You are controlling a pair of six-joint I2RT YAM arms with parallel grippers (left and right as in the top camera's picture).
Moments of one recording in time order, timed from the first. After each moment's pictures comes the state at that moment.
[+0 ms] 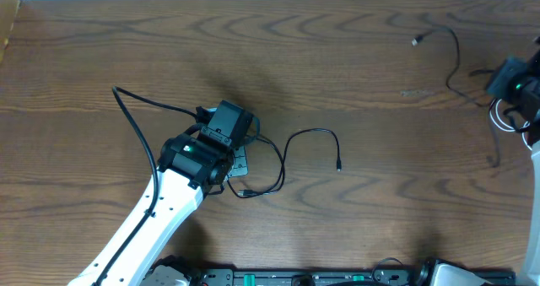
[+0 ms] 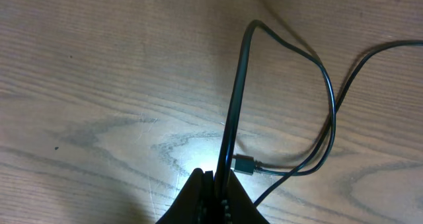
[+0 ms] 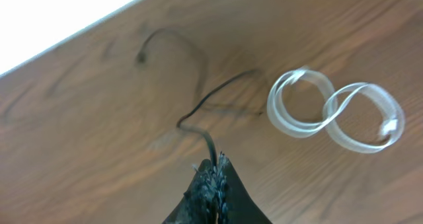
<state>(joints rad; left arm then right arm) -0.49 1.26 1.04 -1.06 -0.19 -0.62 -0.30 1.37 1.39 -0.79 0.07 0.23</state>
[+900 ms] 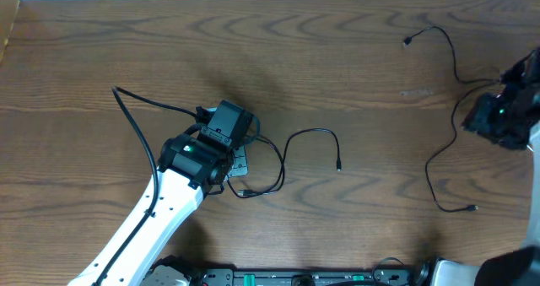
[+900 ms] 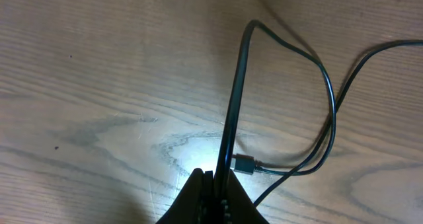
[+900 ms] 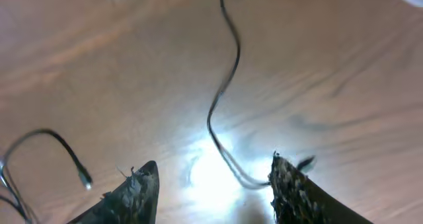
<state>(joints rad) -0.49 1.26 1.04 -1.06 -0.19 -0.62 -0.33 1.49 1.36 -1.20 -0.08 0.17</state>
